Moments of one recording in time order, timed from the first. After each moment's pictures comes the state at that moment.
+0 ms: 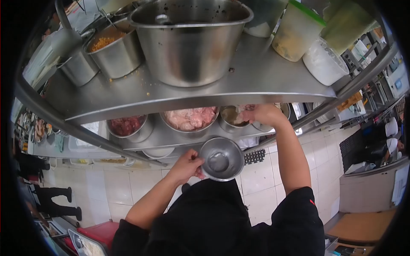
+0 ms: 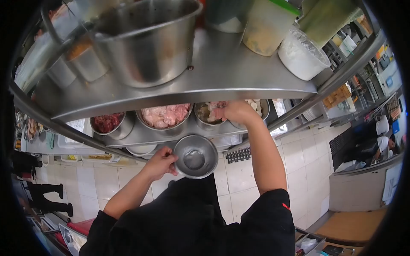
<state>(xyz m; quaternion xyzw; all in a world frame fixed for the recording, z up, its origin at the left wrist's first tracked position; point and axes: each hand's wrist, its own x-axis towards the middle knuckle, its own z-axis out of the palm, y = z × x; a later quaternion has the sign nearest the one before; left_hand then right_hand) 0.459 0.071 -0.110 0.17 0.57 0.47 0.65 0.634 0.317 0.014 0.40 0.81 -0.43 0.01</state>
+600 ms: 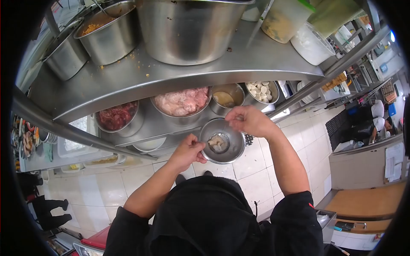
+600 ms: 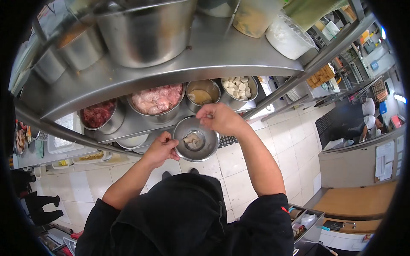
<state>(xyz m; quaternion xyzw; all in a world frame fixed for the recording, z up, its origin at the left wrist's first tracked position) 0.463 0.075 -0.117 0.19 0.50 0.48 0.69 0.652 0.233 -0.006 0.36 0.78 -0.51 -0.06</state>
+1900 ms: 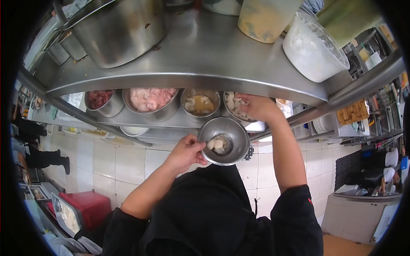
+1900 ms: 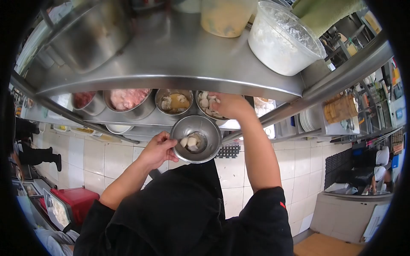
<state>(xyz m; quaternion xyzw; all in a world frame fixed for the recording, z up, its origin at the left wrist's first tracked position) 0.602 0.155 -0.091 0.07 0.51 0.58 0.63 0.728 0.404 -0.017 0.35 0.90 -0.25 0.04</state>
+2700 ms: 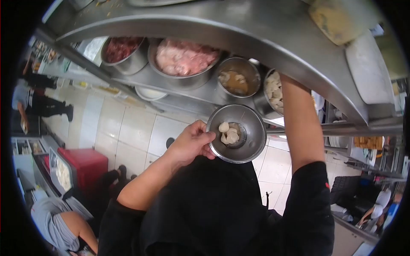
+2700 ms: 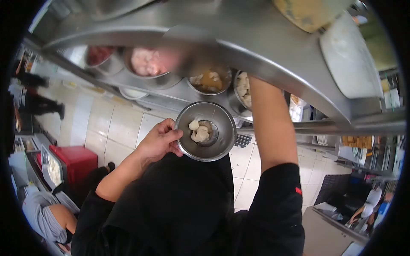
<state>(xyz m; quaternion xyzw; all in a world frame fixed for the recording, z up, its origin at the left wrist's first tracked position) 0.596 0.104 -0.091 0.03 0.51 0.61 0.60 0.600 0.431 -0.031 0.26 0.95 -0.15 -0.08</state>
